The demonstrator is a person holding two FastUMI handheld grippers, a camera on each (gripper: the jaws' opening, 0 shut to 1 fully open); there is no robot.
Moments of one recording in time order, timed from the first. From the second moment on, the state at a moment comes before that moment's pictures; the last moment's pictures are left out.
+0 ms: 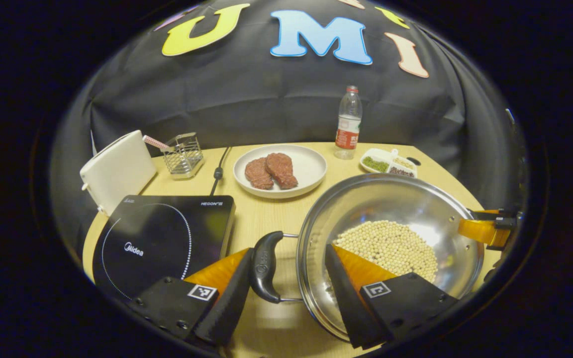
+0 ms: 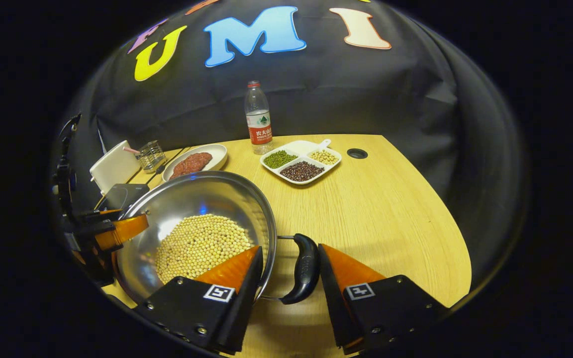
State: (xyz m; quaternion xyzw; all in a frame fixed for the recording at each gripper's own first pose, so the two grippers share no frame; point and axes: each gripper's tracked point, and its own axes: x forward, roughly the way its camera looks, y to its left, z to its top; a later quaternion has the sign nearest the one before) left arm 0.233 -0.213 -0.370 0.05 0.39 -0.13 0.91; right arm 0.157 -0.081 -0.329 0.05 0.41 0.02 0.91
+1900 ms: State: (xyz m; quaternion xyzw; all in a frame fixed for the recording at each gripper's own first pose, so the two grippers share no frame) left arm 0.255 -0.052 -0.285 0.02 0.34 -0.14 0.93; right arm 0.149 0.065 -0.241 0.06 0.39 -0.02 0.92
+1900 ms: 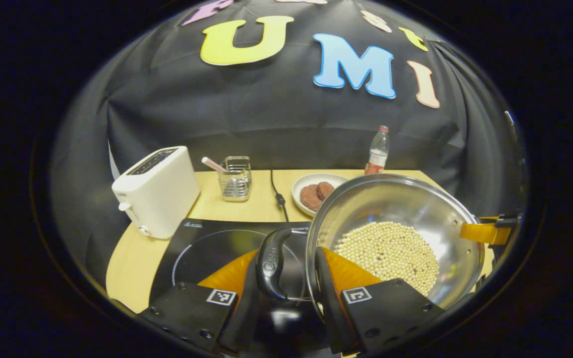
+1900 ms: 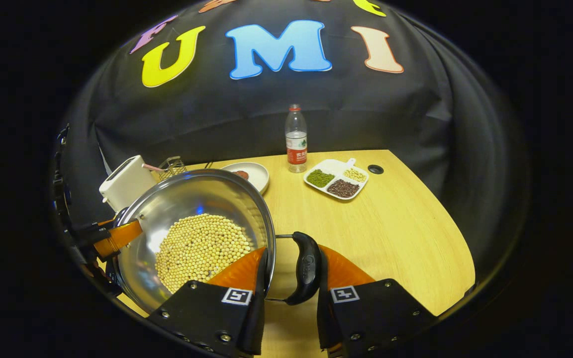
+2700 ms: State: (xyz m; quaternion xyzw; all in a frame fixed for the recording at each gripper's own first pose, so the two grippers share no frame) left arm 0.287 0.094 -0.295 0.02 0.33 -0.10 0.94; right arm 0.171 0.201 -0.251 0.06 0.39 0.02 0.92
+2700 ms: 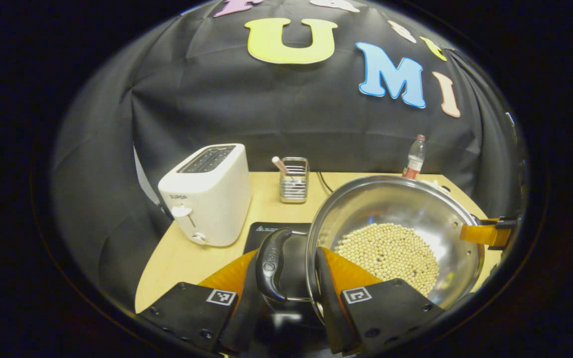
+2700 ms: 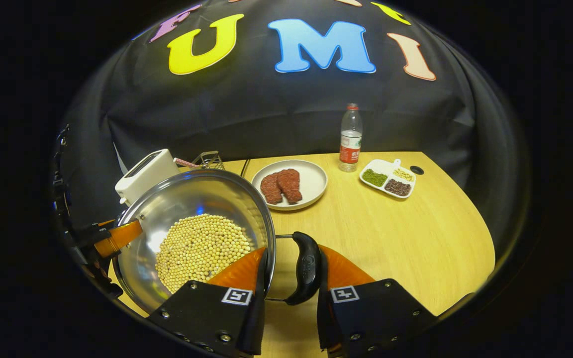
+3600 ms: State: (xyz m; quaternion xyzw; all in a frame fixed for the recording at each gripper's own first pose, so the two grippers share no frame) left arm 0.315 0.179 -0.335 0.00 0.35 -0.05 0.94; right arm 0.201 0.284 -0.279 0.07 0.40 0.05 0.91
